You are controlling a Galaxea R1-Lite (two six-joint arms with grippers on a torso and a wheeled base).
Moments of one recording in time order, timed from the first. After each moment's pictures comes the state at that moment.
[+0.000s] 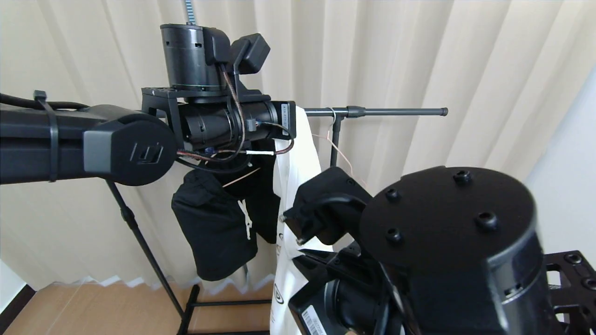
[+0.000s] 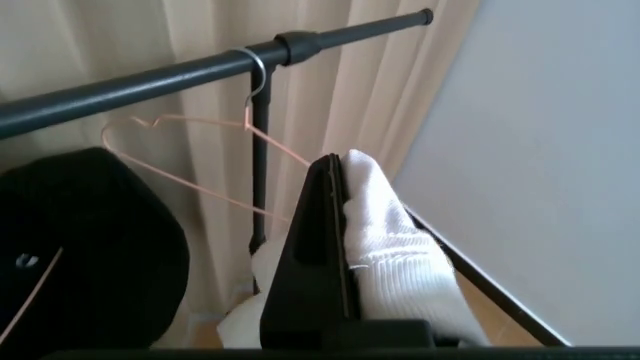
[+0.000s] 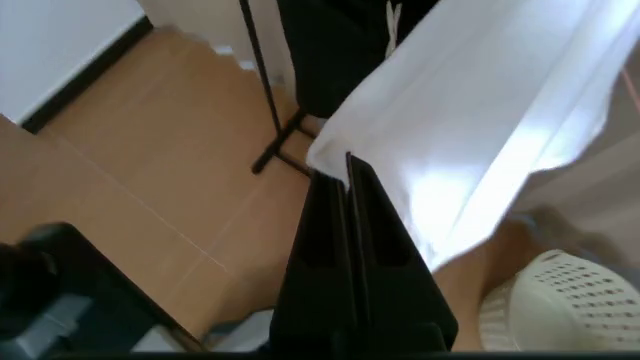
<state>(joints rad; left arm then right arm) -0.56 1.87 -1.49 -0.24 -0.12 -0.09 1.20 1.69 -1.13 0.02 -0.51 0.21</state>
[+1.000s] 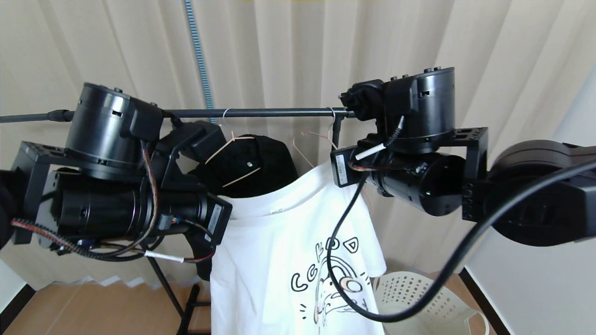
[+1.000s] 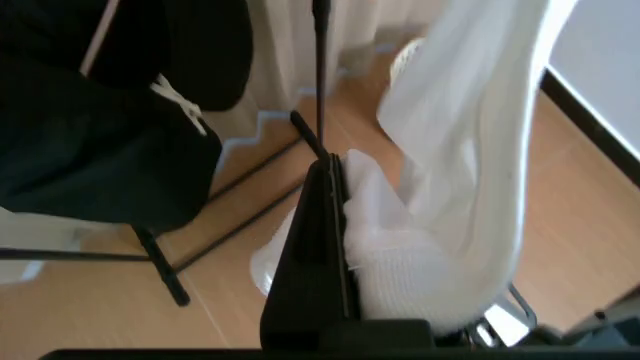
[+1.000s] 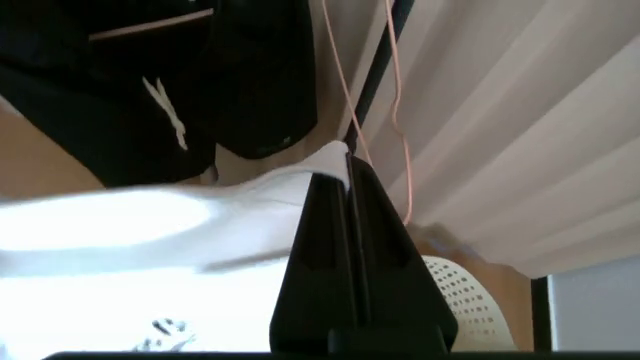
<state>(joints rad) -0.58 1.52 -1.05 0.16 -0.01 0.04 0.78 1.85 -1.37 -0.15 -0.53 0.10</state>
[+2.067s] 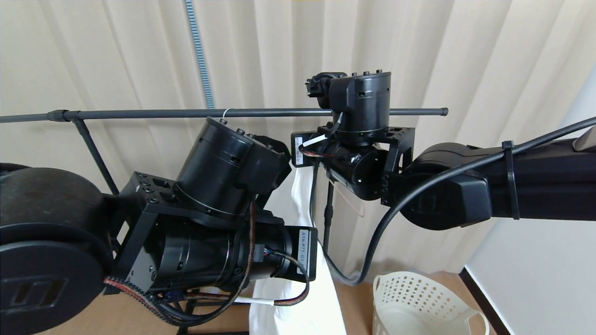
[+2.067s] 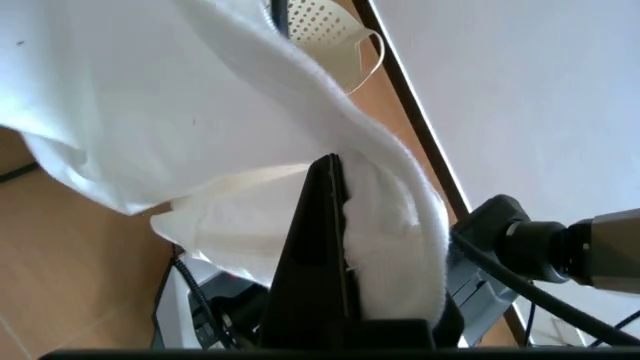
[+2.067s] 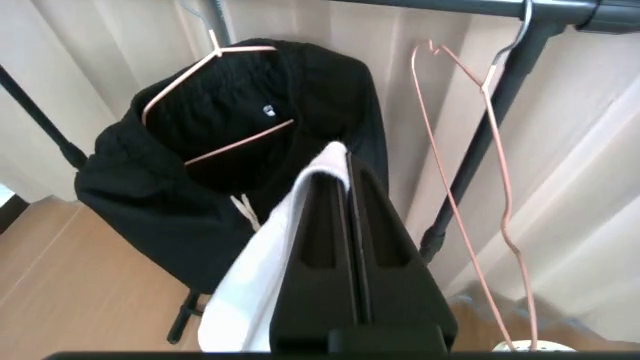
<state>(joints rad) -0.88 1.65 -1.13 0.16 0.02 -0.52 0.81 2.04 -1.58 -0.26 -0.52 0.18</state>
